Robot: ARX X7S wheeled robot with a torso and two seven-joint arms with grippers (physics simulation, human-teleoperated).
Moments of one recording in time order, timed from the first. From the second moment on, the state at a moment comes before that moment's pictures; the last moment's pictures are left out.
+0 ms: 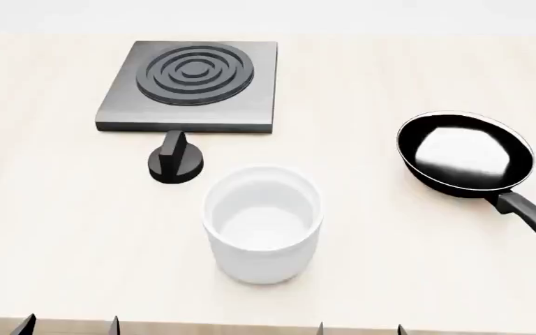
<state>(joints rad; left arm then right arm) 0.00 0.00 0.00 0.00 0.00 0.00 0.00 0.00 0.00 0.00 0.00 0.00 0.00 0.00</state>
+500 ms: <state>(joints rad) -0.01 -0.04 0.04 0.01 -0.03 -0.05 -0.11 0.00 0.05 -0.06 0.00 0.05 -0.01 0.07</state>
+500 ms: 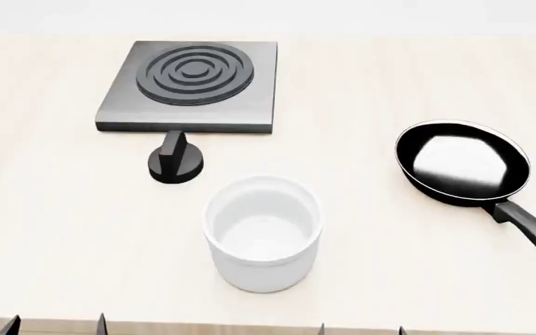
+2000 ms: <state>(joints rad) 0.36 -0.07 -0.47 0.42 -0.34 0.10 -0.57 -0.05 0.13 -0.08 -0.54 0.12 0.39 0.37</state>
